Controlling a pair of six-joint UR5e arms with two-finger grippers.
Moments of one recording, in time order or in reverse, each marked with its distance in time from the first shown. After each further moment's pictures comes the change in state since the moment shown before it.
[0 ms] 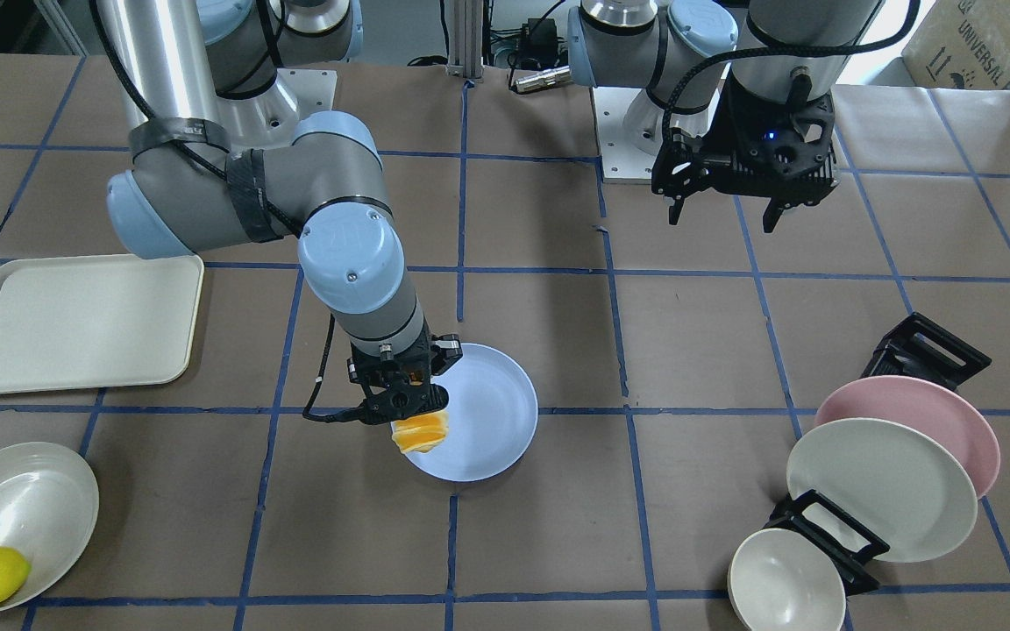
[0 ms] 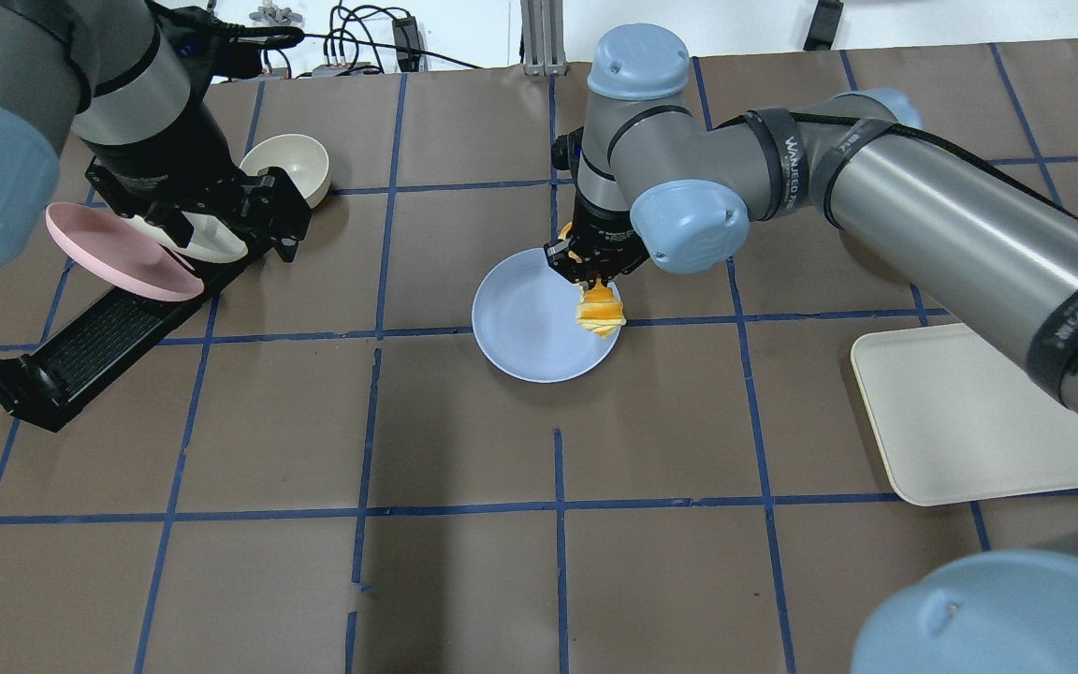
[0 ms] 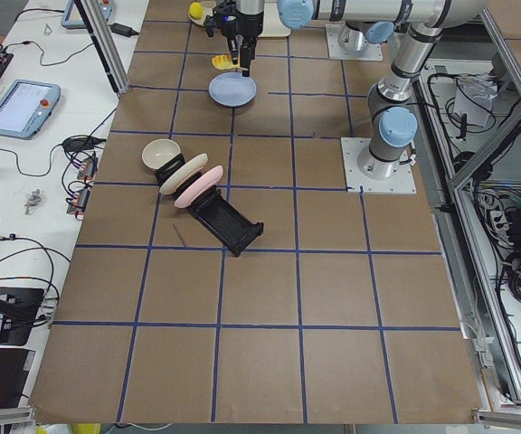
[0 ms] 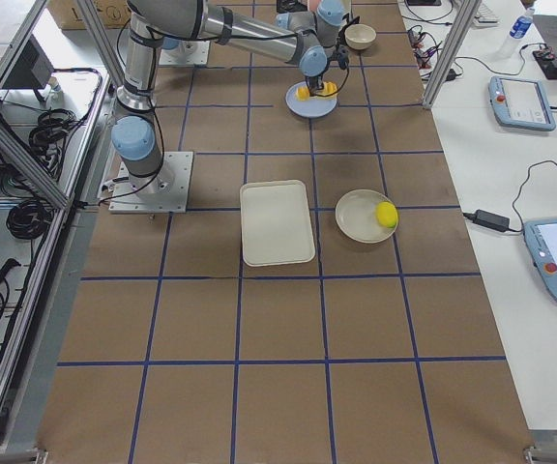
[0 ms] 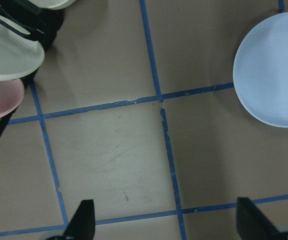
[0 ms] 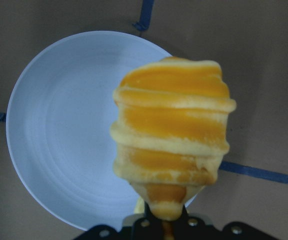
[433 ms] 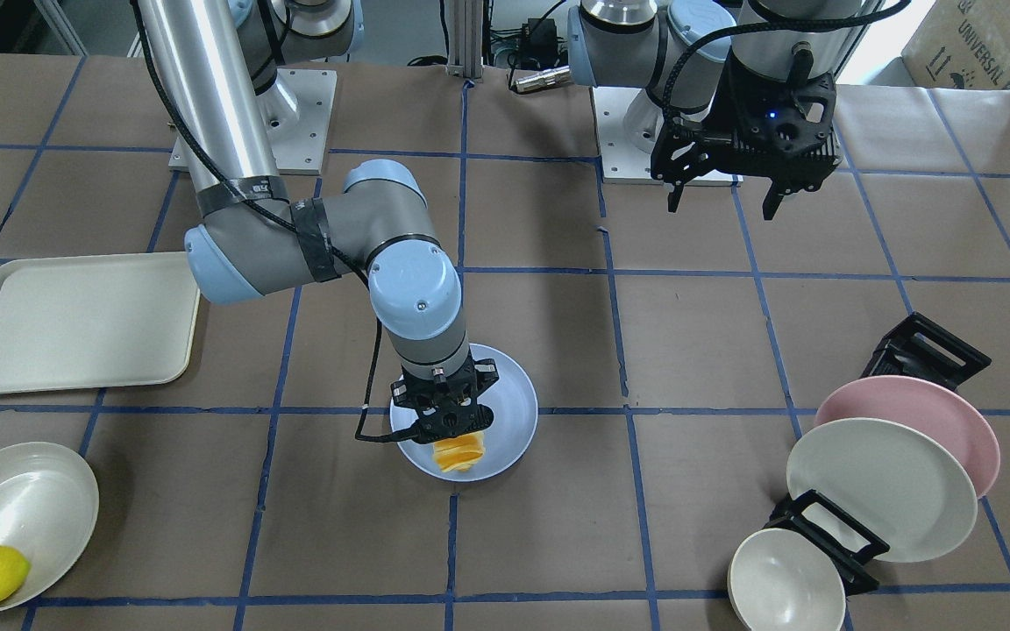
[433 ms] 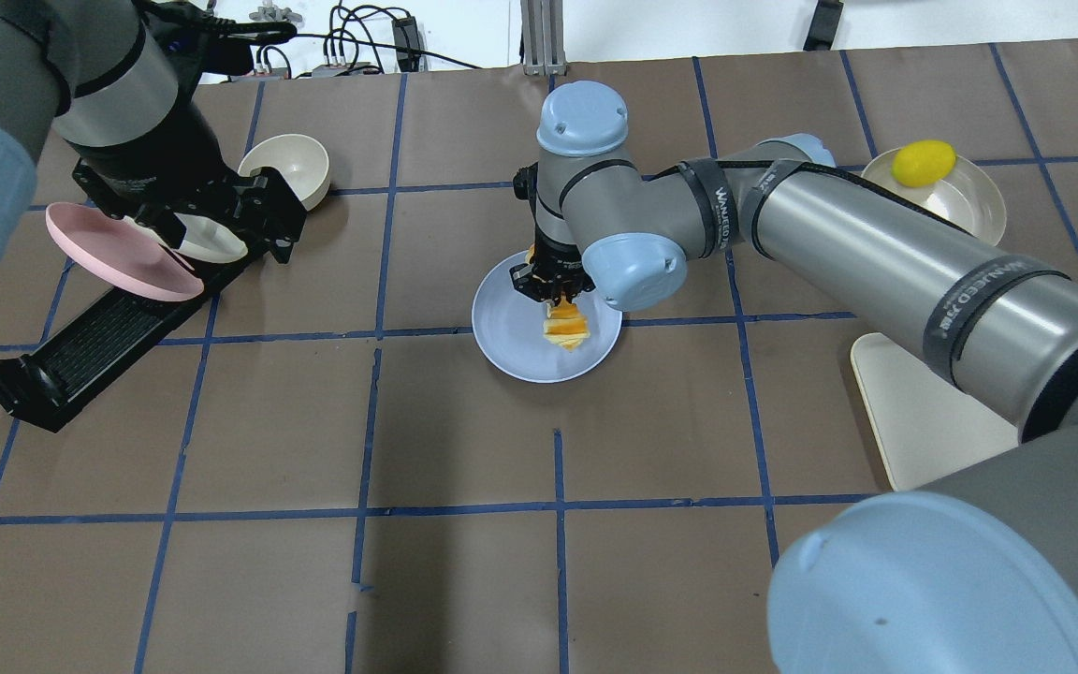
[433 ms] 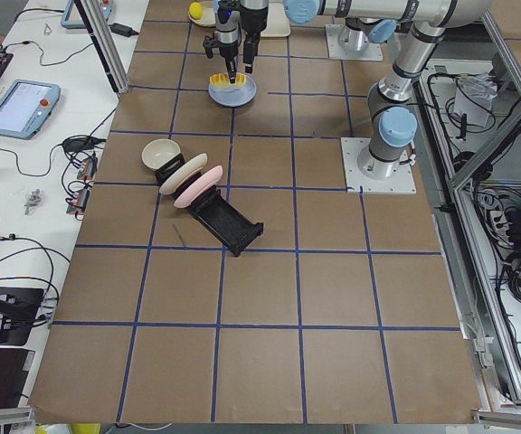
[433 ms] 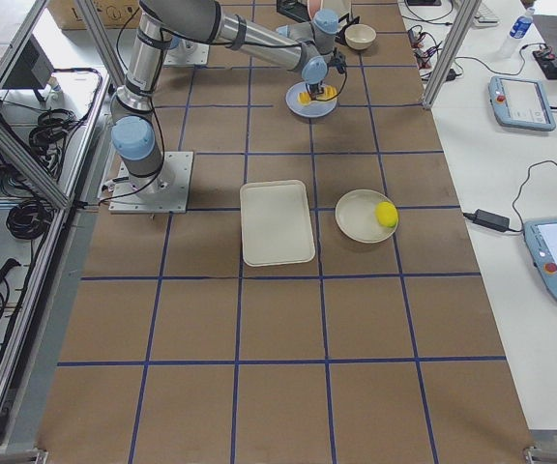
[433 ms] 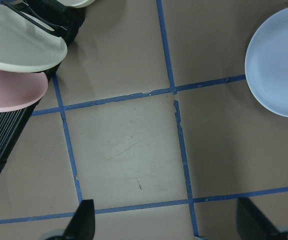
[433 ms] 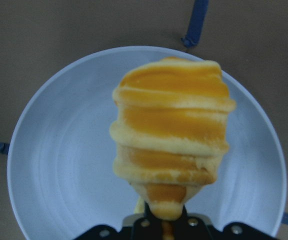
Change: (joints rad) left arm -0.001 0.022 -0.006 -0.006 -0.016 -0.007; right arm 0.065 0.100 0.000 -0.144 -0.018 0.052
